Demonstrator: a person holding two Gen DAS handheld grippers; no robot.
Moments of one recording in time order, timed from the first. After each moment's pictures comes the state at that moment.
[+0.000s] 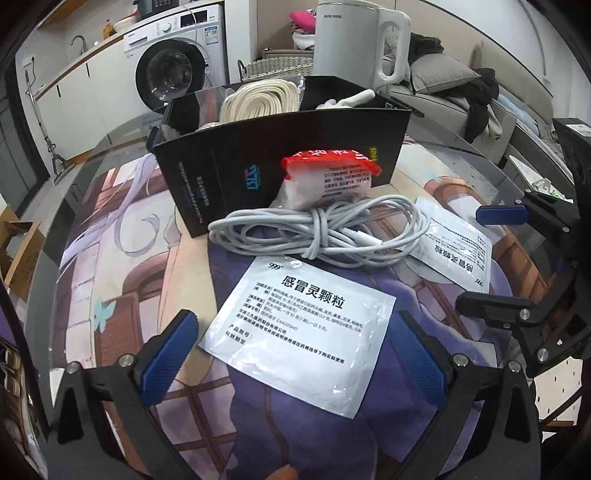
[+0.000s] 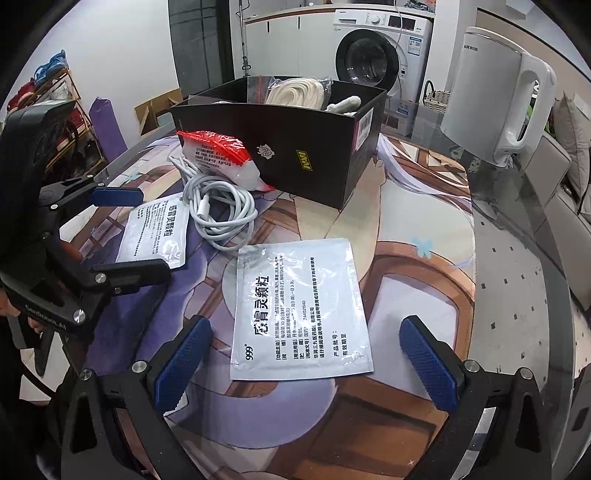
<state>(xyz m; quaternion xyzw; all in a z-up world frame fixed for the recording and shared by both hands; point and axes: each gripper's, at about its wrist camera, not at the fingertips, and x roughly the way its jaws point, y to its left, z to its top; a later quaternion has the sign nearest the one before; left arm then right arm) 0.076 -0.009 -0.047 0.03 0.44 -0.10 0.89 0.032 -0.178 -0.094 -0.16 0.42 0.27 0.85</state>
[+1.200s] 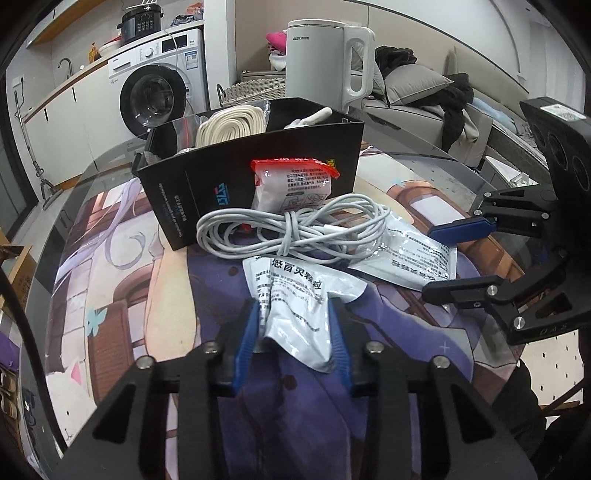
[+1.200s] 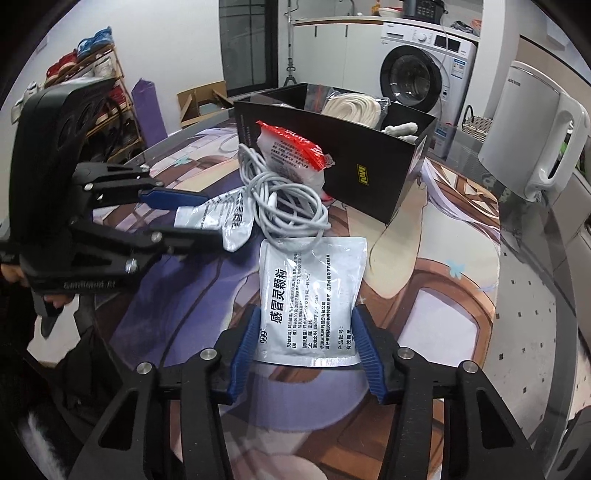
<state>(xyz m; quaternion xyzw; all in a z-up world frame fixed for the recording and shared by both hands) 0.054 -0.017 -0.037 0.04 0.40 -0.14 0.91 0.009 -0.169 -0.084 -0.20 0.40 0.34 0.83</state>
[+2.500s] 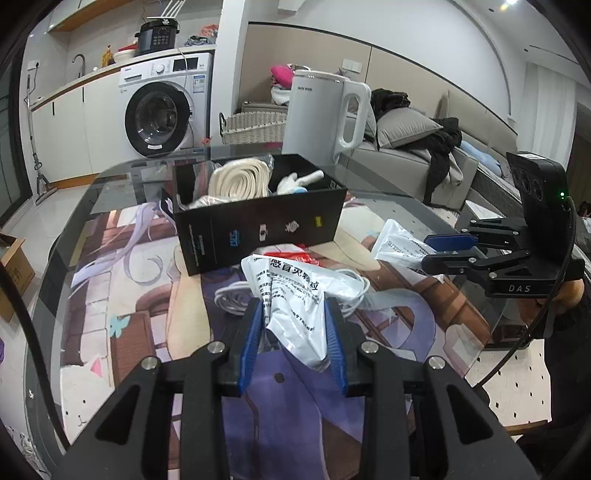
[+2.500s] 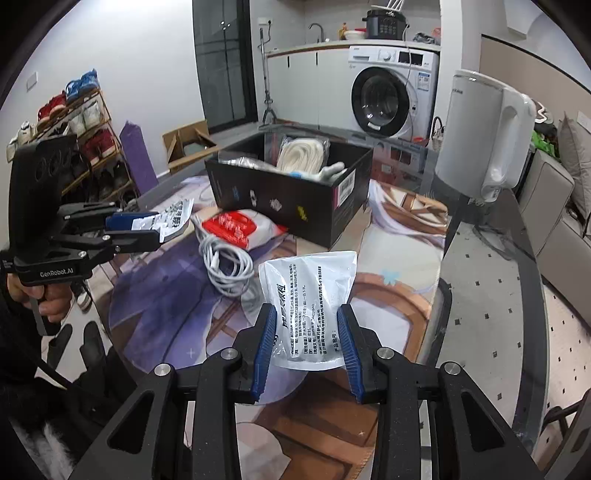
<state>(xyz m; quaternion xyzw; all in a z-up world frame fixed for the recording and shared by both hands) 0.028 0.008 0.006 -0.02 0.34 -0.16 0.93 0.010 -0.219 -0.042 -0.13 0.36 0.32 0.87</state>
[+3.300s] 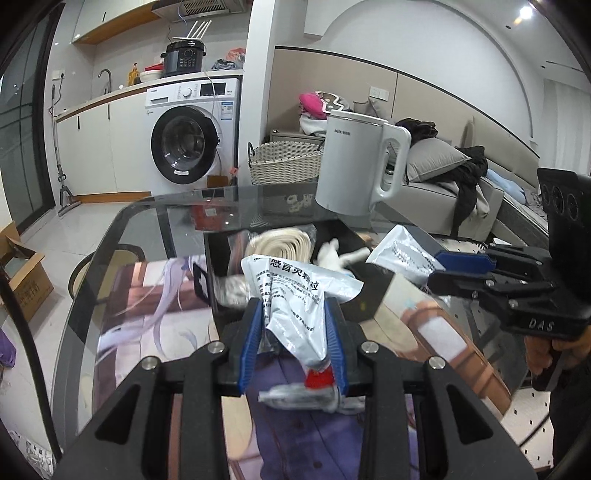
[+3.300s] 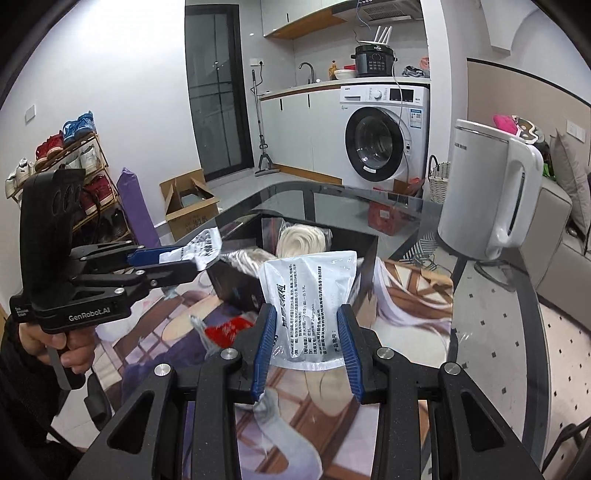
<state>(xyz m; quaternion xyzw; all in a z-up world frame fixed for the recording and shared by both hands) 0.086 0.019 0.039 -0.03 0.30 -0.11 0.95 0.055 -0.180 0.006 -0.08 0.29 0.32 0.90</state>
